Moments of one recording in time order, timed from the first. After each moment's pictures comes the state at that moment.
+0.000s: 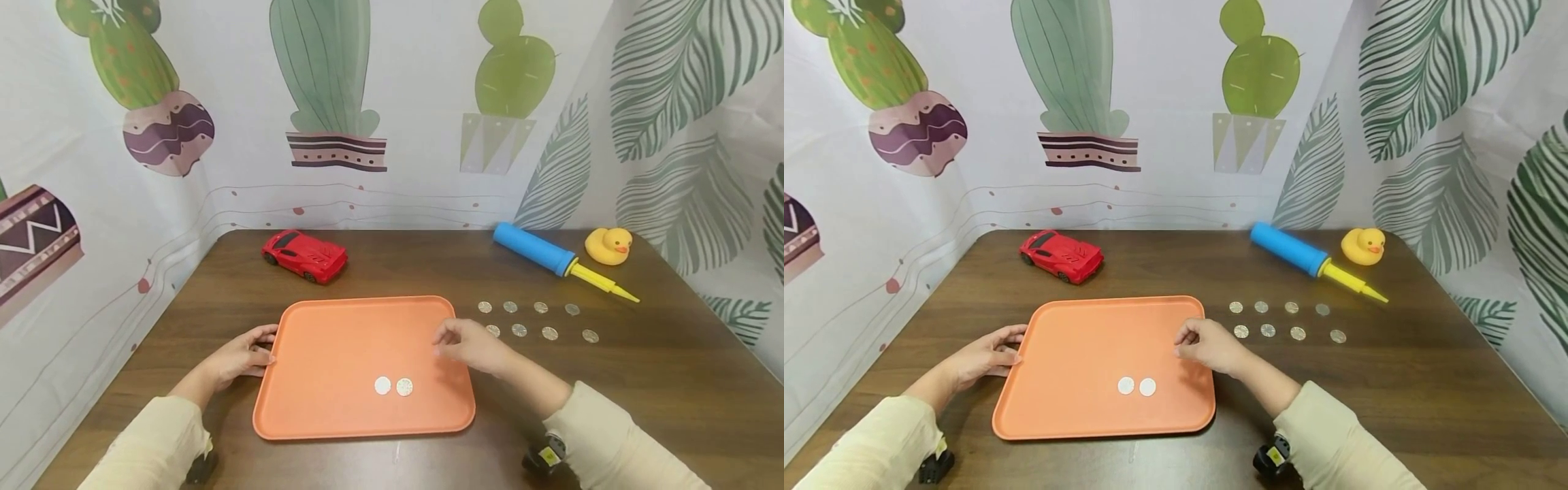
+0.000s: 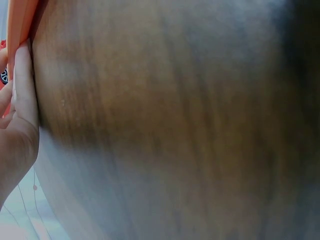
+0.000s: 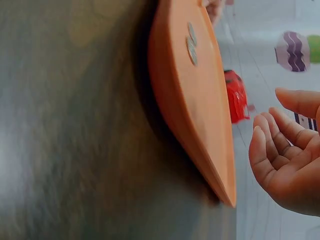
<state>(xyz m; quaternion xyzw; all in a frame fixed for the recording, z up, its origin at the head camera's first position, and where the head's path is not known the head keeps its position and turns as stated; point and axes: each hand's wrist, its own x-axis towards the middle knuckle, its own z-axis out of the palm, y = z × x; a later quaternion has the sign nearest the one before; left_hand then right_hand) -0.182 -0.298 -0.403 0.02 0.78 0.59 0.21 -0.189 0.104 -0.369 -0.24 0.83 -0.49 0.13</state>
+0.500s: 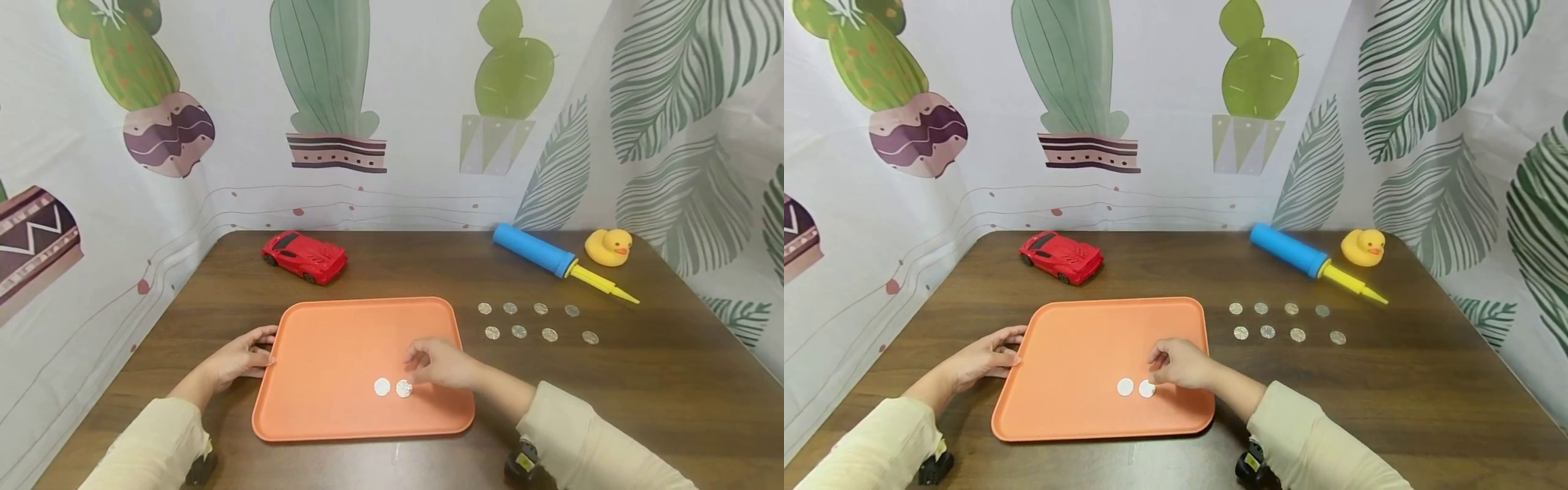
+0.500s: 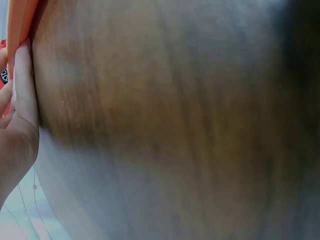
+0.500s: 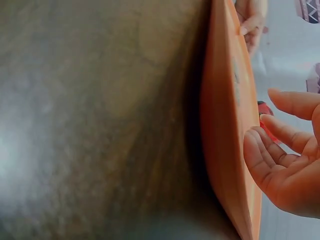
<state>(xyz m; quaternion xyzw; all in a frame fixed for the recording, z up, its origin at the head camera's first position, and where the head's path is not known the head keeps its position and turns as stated) -0.180 -0.297 -0.403 0.02 0.78 0.59 0.21 -0.184 0.069 -0.391 -0.29 0.82 -0.45 0.18</state>
